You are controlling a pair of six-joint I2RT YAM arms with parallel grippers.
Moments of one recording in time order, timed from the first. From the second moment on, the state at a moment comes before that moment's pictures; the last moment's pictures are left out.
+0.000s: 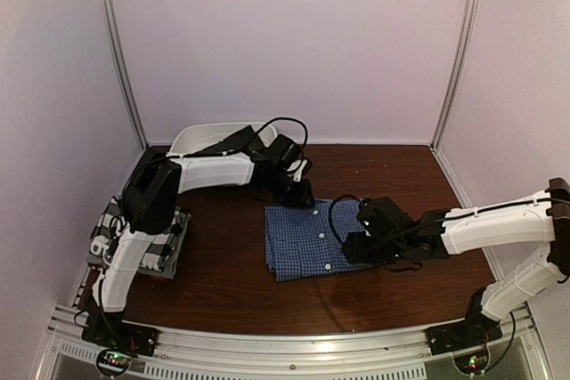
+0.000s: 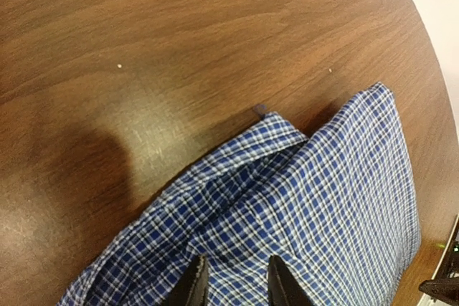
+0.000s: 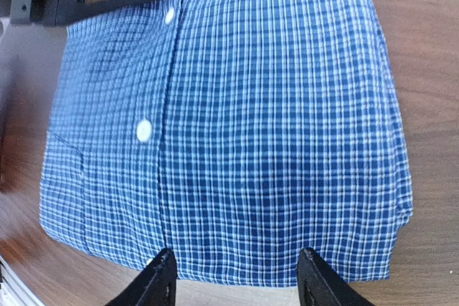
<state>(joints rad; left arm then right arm) -0.78 2.40 1.94 -0.46 0.28 -0.44 0.94 1.41 0.70 -0.23 0.24 0.84</state>
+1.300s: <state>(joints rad) -0.71 1.82 1.05 -0.18 0.51 -0.64 0.60 1.38 0.69 -0.13 0.04 0.68</state>
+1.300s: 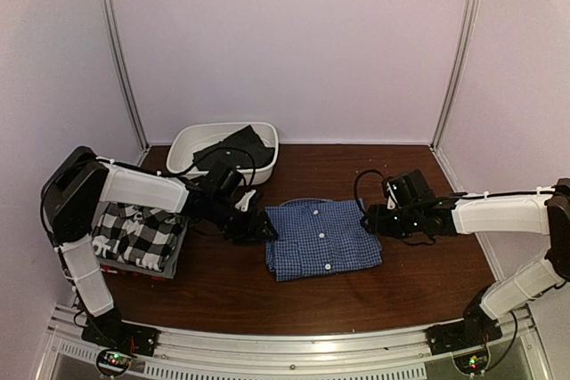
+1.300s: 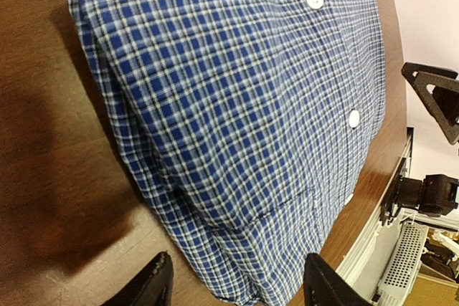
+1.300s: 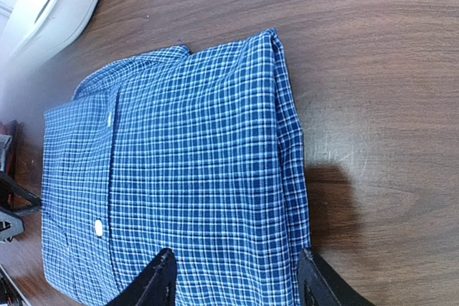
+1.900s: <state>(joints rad) -0.76 1.94 1.08 -0.09 0.55 -0.71 0.59 1.40 0.68 -0.10 0.03 0.66</state>
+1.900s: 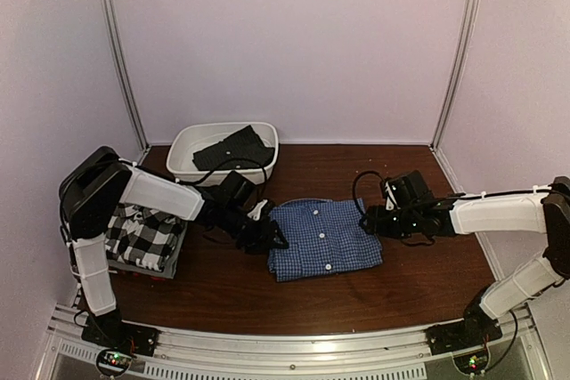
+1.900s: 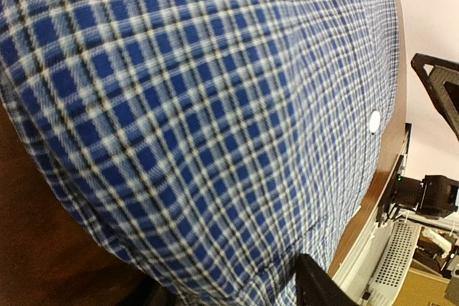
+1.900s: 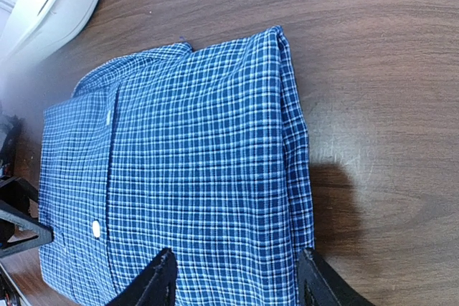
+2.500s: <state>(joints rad) -0.77 1.97 1.09 -0.03 0.55 -0.81 0.59 1.40 0.66 -0.08 0.01 0.66</state>
